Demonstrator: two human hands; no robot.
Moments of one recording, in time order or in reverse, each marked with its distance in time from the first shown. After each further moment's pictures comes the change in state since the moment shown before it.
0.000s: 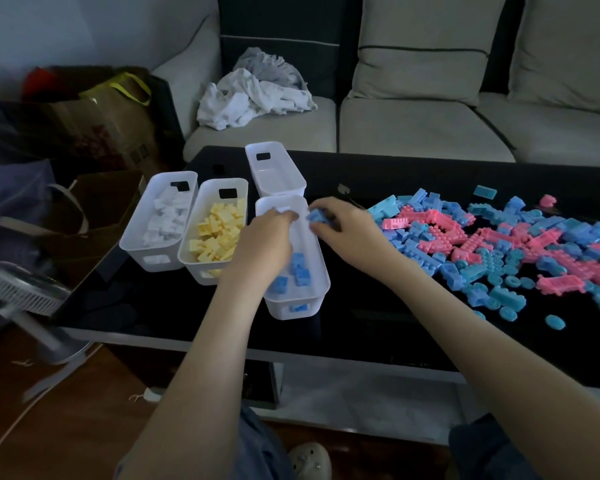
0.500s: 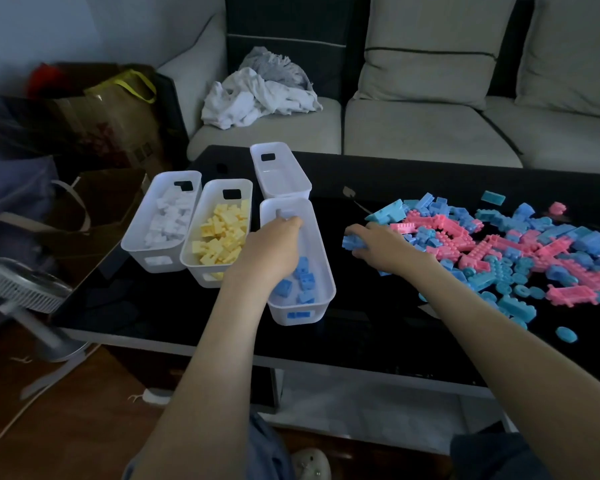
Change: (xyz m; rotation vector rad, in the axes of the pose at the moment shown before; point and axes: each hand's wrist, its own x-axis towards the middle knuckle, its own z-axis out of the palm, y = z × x) left_hand -0.003 0.004 -0.006 0.068 -0.143 -0.010; right_hand 0.019 0.076 -0.004 -0.574 -0.378 0.232
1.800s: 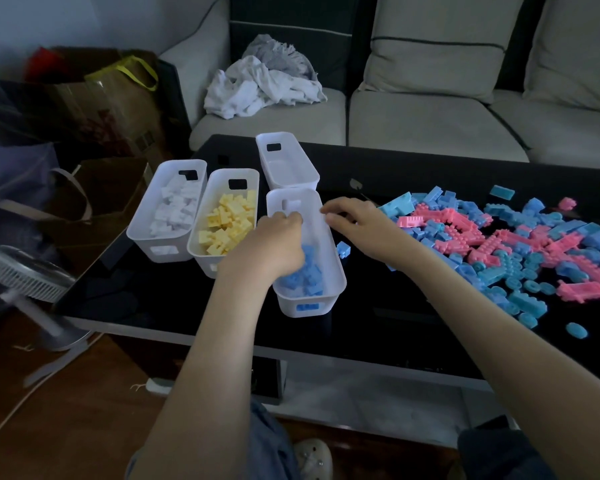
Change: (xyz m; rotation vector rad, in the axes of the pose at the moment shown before) left_hand -0.012 -0.007 -0.010 0.042 -0.094 -0.008; right_hand -0.023 -0.054 -0.022 0.576 0.179 -0.214
